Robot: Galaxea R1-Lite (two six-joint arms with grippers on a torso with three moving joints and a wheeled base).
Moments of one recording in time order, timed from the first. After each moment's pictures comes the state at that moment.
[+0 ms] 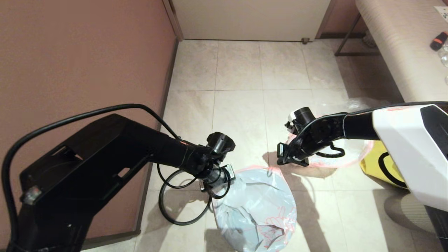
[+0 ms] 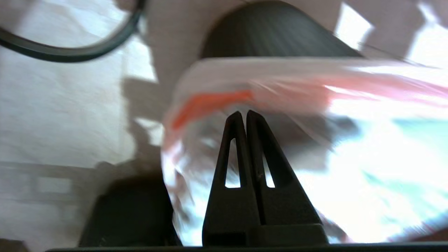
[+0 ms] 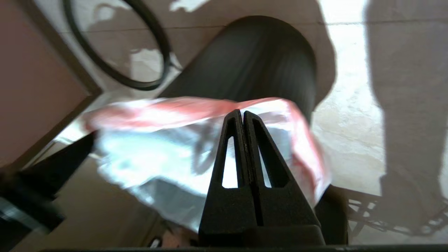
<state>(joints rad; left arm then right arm) -0.58 2.28 -1.49 0.21 0.13 -0.78 0.35 2.37 -1.94 0.50 0.21 0.48</state>
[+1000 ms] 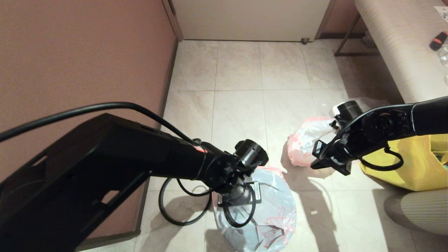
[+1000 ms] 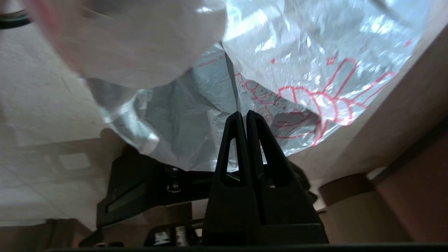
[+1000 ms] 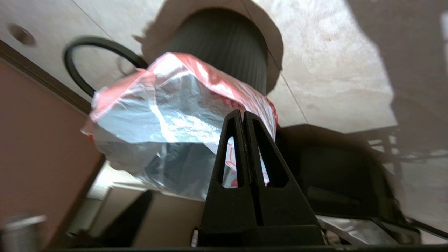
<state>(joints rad) -0.82 2.22 -1.51 0.38 0.15 -0.70 0.21 2.04 -1.48 0.41 0.18 0.73</state>
